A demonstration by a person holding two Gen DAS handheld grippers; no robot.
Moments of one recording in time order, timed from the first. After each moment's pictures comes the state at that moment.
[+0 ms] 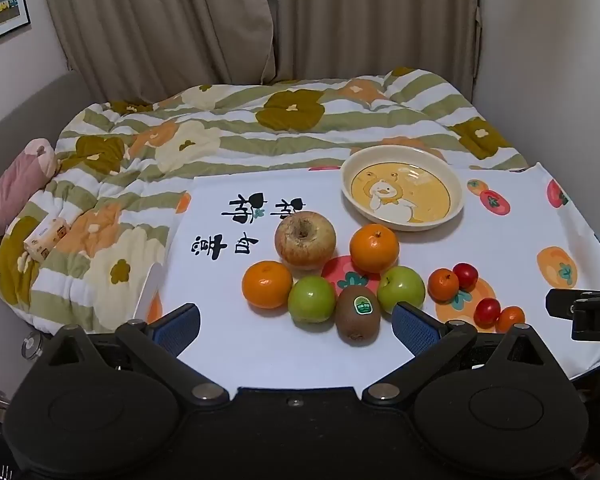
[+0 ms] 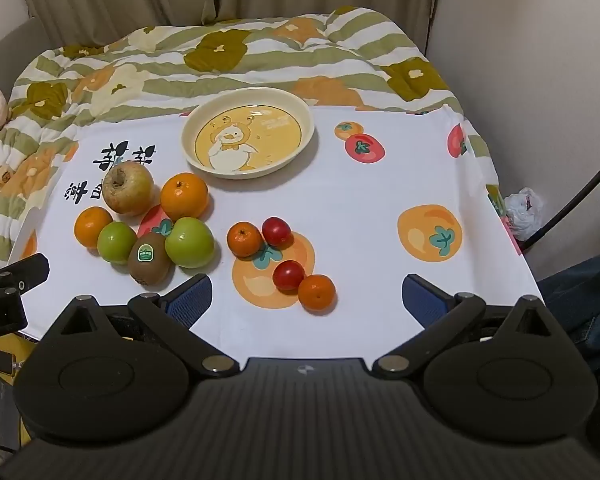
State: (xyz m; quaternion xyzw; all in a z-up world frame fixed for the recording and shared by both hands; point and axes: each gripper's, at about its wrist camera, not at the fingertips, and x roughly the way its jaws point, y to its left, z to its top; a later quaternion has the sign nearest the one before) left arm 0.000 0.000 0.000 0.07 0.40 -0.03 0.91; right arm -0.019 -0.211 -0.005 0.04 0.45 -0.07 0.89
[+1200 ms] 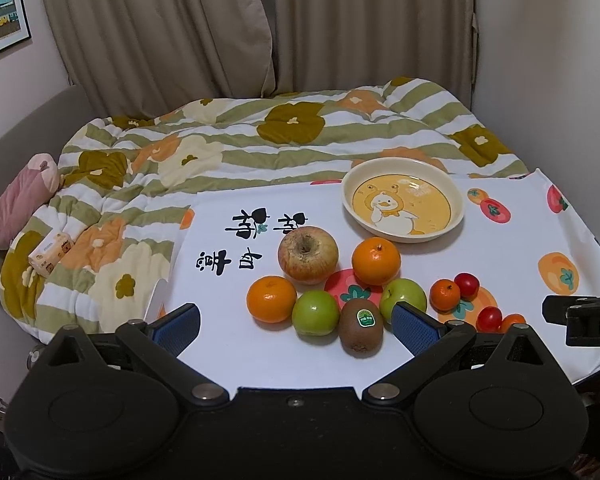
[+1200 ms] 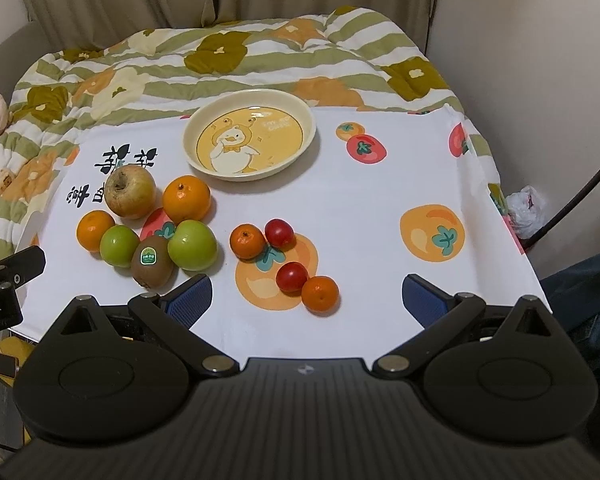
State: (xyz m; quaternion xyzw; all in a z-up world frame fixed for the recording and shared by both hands) left arm -0.002 -0.001 0.007 0.09 0.38 -0.03 0.92; right arm -0.019 -0.210 -0.005 0.05 0.45 -0.07 0.89
